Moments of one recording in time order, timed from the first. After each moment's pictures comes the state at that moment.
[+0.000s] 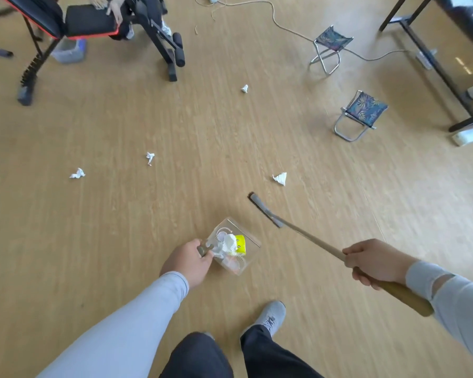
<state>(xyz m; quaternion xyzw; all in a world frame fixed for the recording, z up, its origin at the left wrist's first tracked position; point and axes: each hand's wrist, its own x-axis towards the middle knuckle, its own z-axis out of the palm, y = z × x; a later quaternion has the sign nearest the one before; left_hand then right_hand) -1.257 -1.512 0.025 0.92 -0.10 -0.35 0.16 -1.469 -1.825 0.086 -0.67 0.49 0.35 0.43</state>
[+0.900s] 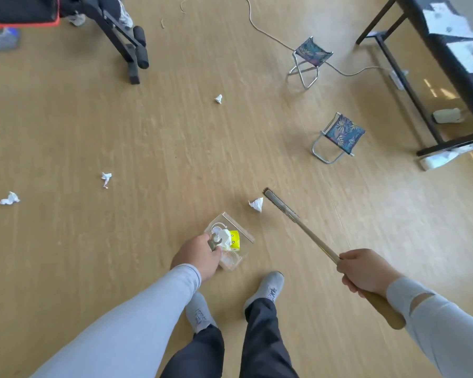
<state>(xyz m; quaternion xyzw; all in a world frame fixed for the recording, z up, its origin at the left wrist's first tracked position) -1.098 -1.719 -0.022 0.89 -0.14 -0.40 0.16 -1.317 -1.963 0.066 -0.64 0.61 0.30 0.36</state>
